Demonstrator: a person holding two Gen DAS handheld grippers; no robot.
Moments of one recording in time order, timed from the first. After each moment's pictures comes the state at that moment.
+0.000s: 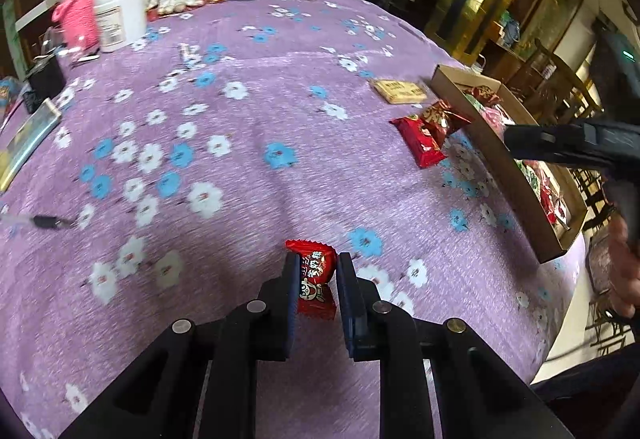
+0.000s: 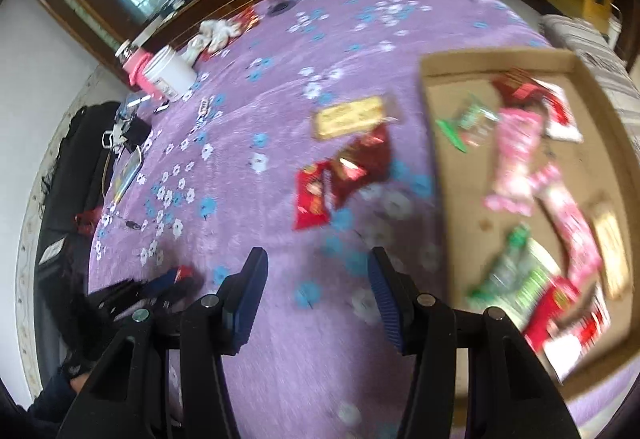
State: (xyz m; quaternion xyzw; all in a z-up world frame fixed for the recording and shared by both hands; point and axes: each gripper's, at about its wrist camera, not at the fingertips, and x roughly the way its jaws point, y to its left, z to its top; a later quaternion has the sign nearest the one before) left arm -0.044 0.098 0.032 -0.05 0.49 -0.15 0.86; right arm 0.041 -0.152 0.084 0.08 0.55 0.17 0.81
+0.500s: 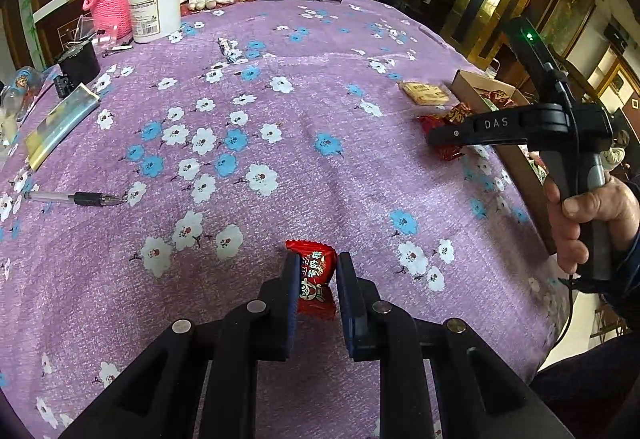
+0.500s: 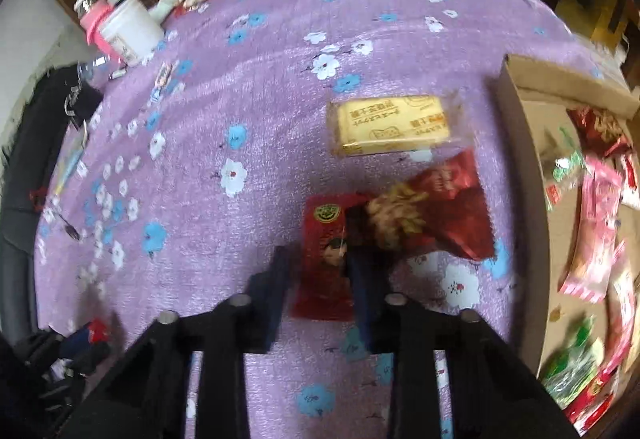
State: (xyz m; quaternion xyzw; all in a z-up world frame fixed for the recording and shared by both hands) left arm -0.056 0.124 0.037 -0.05 0.49 -0.13 0.86; right arm 0.091 -0.101 0.027 0.01 0.58 0.14 0.80
